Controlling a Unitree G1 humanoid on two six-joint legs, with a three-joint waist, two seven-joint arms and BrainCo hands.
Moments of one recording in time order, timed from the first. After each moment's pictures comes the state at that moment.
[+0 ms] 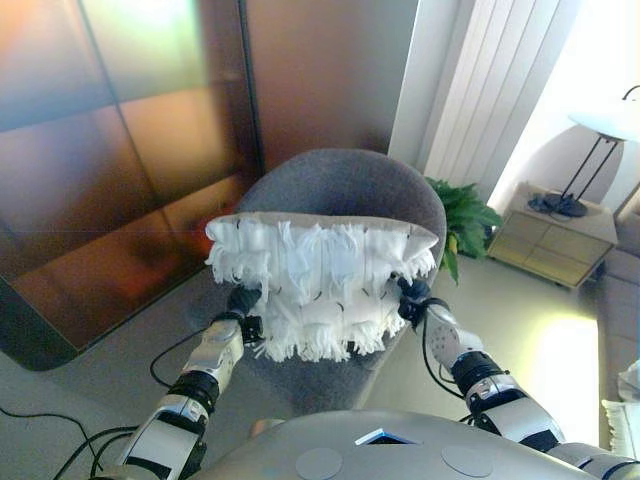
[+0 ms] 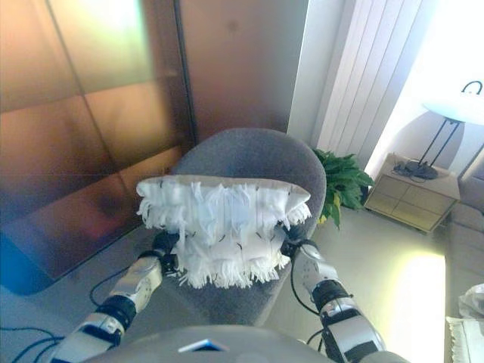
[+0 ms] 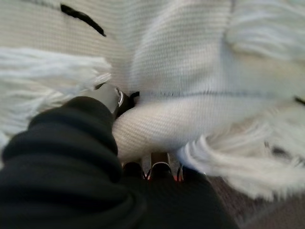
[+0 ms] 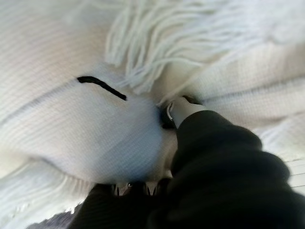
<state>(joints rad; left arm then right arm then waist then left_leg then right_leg) -0.11 0.28 -0.34 0.82 -0.42 0.01 0.08 -0.19 -0.17 0.24 0.81 0.75 0.13 -0.10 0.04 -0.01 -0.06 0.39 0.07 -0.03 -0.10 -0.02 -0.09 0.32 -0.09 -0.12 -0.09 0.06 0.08</state>
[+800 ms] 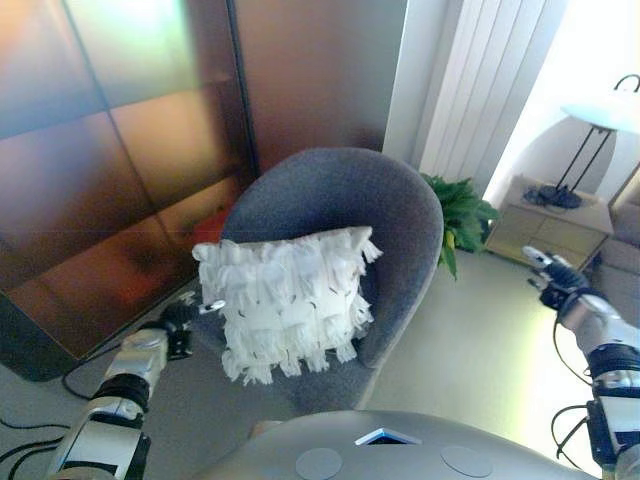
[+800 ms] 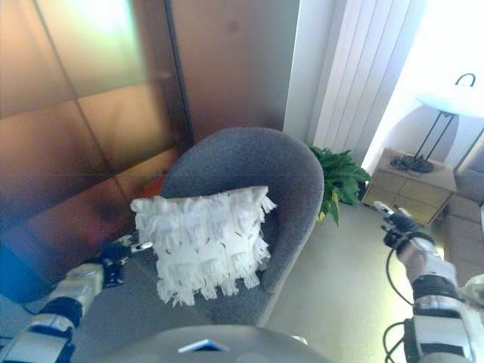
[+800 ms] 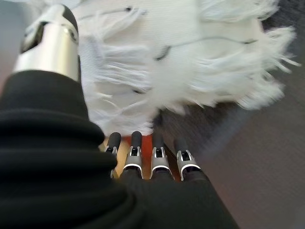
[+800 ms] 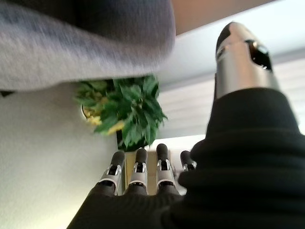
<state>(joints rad) 0.00 0.58 -0.07 0.89 -0.39 0.08 -0.20 -0.19 -0.77 -0.18 0.83 0.70 0.26 0.05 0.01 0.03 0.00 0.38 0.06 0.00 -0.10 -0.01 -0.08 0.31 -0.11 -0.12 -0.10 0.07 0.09</state>
